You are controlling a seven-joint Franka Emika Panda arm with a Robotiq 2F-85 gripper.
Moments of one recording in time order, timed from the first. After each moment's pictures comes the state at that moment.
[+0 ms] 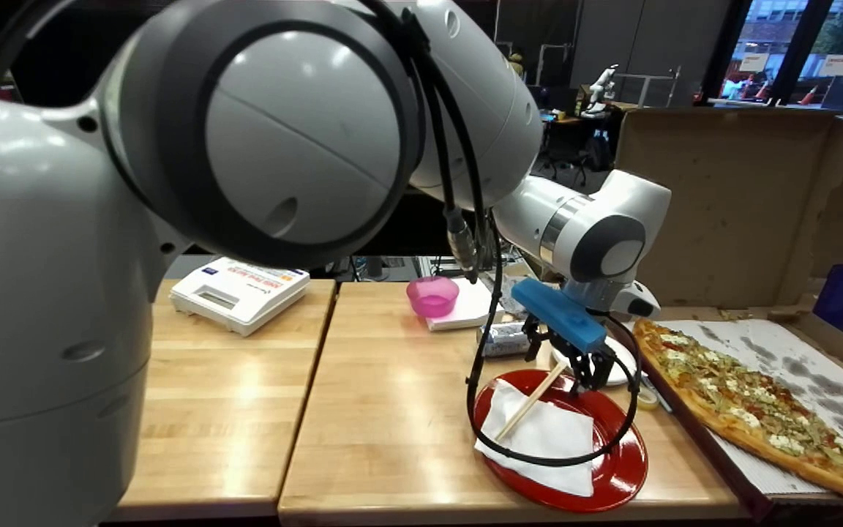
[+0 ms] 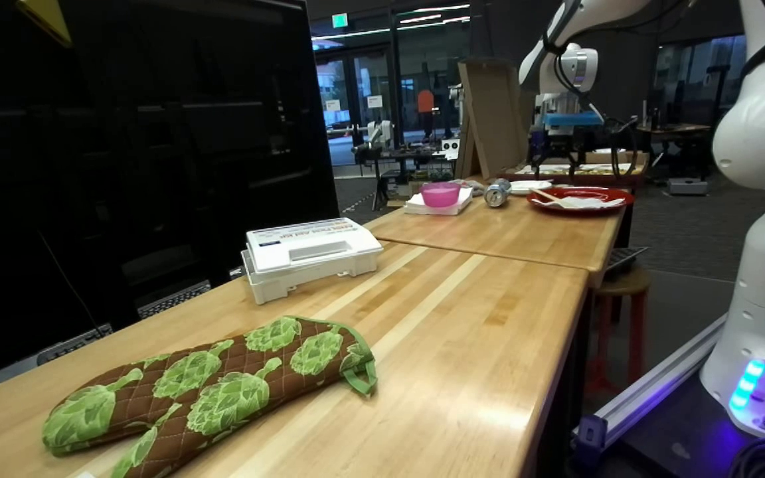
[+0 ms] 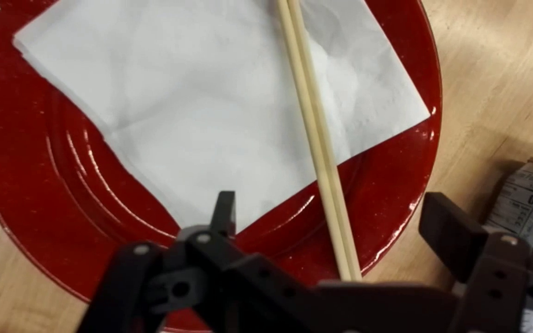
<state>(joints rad) -0.32 0.34 -0.24 -1.81 0.18 2.03 0.01</state>
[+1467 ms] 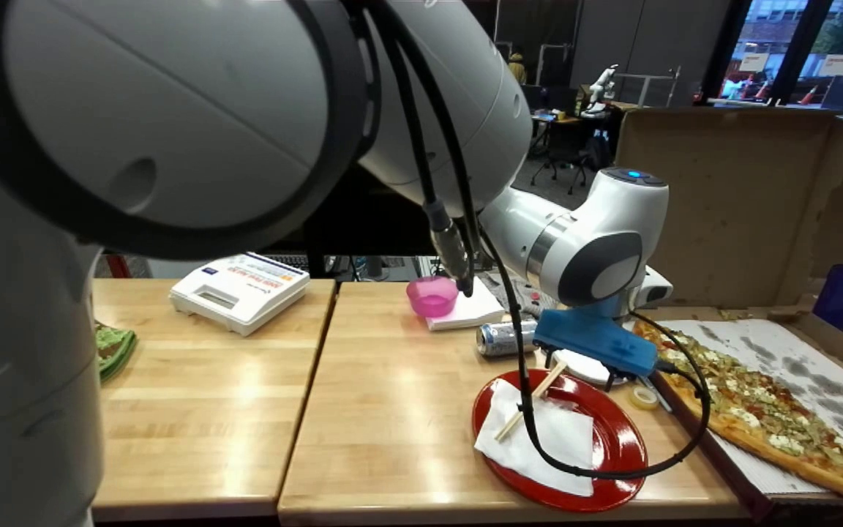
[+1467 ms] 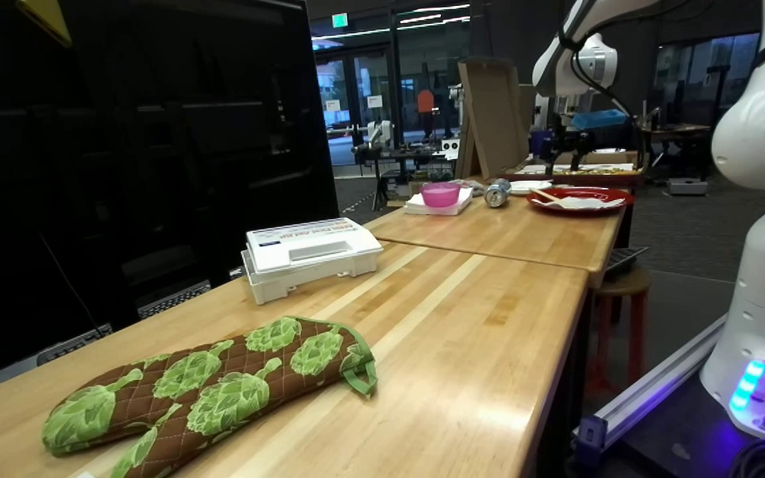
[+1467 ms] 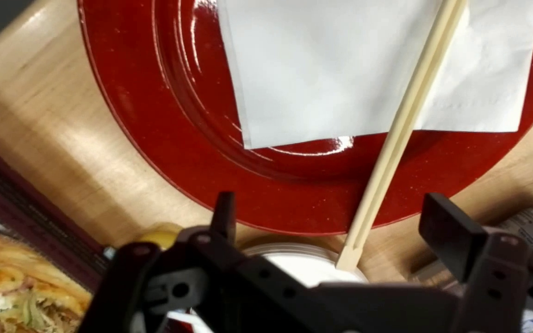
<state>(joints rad) -0.35 0.22 -0.23 -2.01 0.13 2.37 -0.46</state>
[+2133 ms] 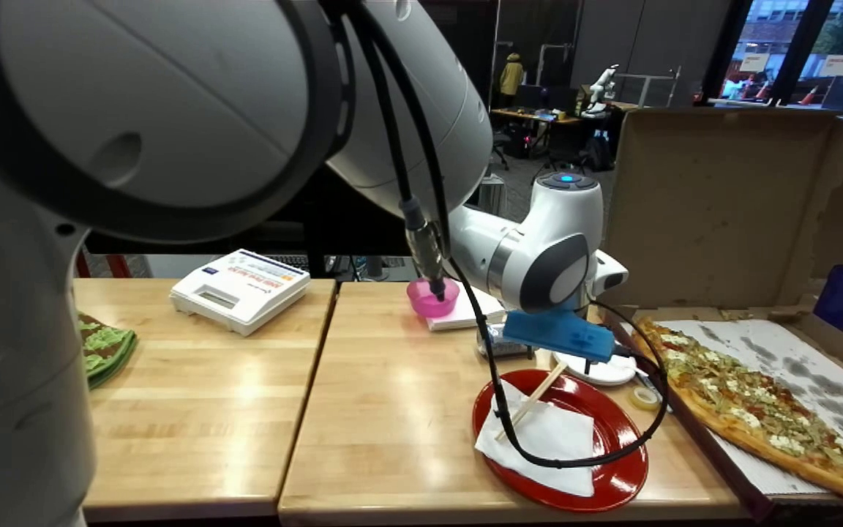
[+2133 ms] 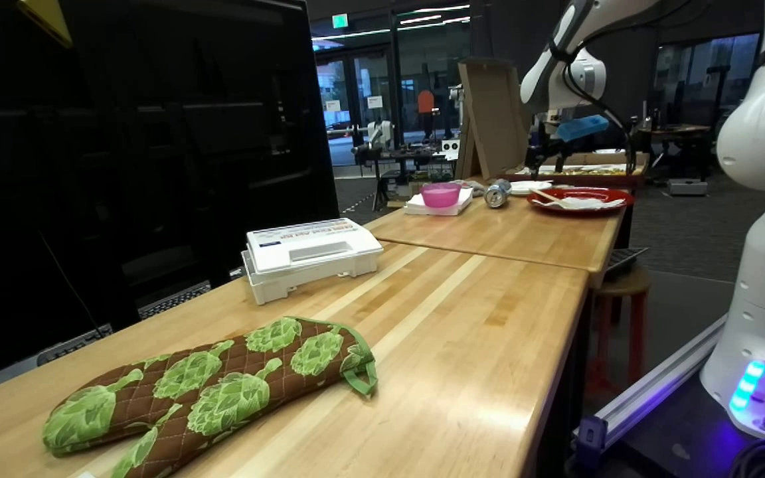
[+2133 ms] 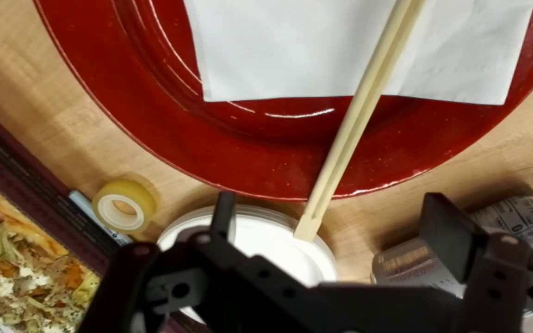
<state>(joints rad) -0.27 0.19 -0.22 -2.11 0.00 2.59 -0.35</state>
